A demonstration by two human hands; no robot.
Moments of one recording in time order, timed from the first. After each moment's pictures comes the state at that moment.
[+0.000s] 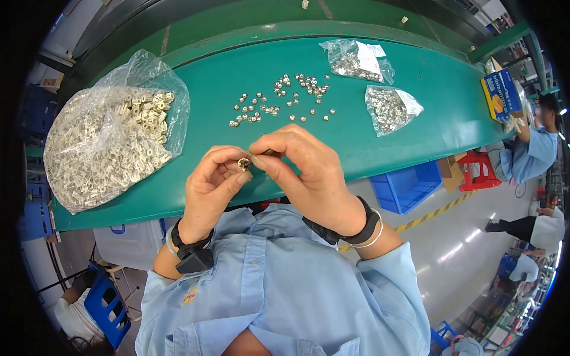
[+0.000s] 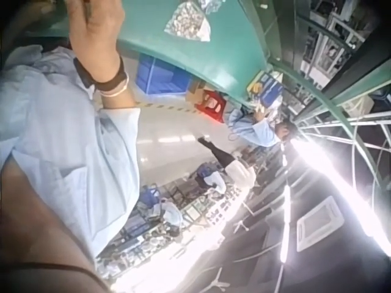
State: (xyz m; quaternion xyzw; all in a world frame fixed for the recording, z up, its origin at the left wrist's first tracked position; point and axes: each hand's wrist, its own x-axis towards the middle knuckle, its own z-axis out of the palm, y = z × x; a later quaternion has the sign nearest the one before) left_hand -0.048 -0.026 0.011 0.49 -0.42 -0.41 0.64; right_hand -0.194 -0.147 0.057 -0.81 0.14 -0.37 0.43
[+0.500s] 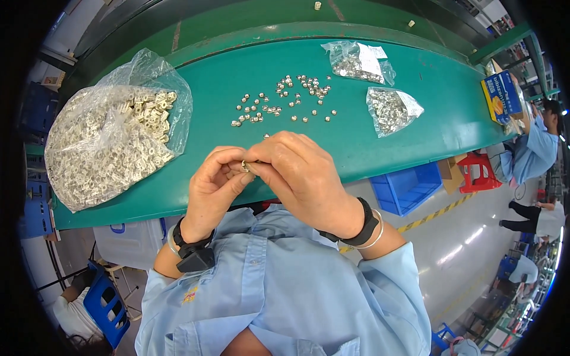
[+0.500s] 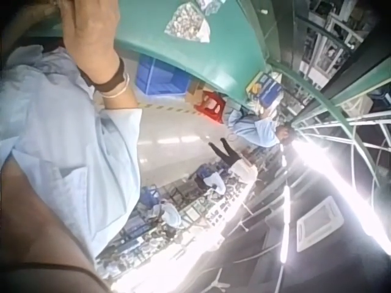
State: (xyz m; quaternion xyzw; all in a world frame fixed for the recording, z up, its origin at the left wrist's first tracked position) left_hand -0.050 -0.026 0.007 0.48 -0.43 -0.41 0.65; right_hand -0.190 -0.146 0.054 -0.87 0.09 -0.36 0.33
